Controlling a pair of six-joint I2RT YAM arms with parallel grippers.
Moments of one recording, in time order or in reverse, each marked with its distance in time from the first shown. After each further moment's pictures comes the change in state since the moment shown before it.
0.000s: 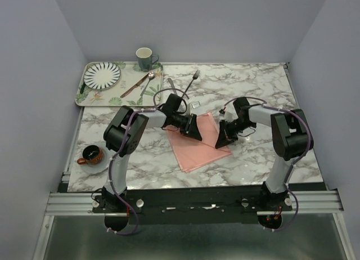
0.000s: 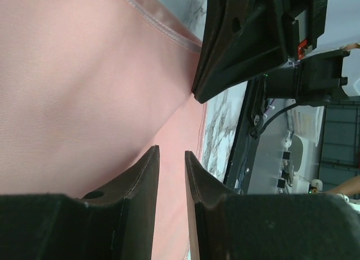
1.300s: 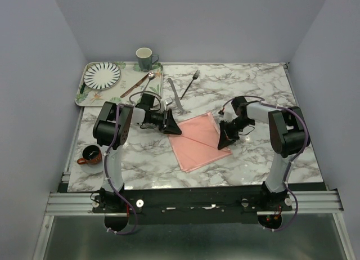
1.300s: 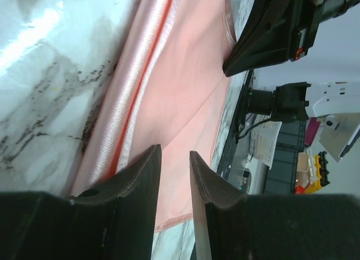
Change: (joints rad) left arm 0.288 0.066 -0.061 -0.040 0.131 -0.019; right arm 0.002 0.066 0.076 -0.120 0.135 -0.054
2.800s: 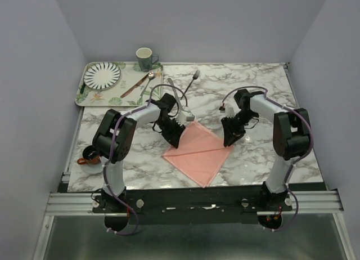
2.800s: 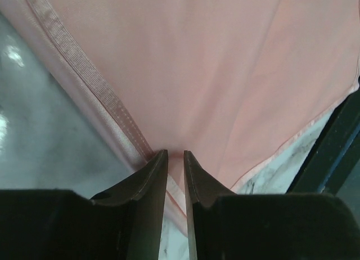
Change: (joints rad) left arm -0.247 -0.183 0.146 -0.716 -0.527 0.824; right arm -0.006 -0.032 0.148 -0.282 0.094 -0.242
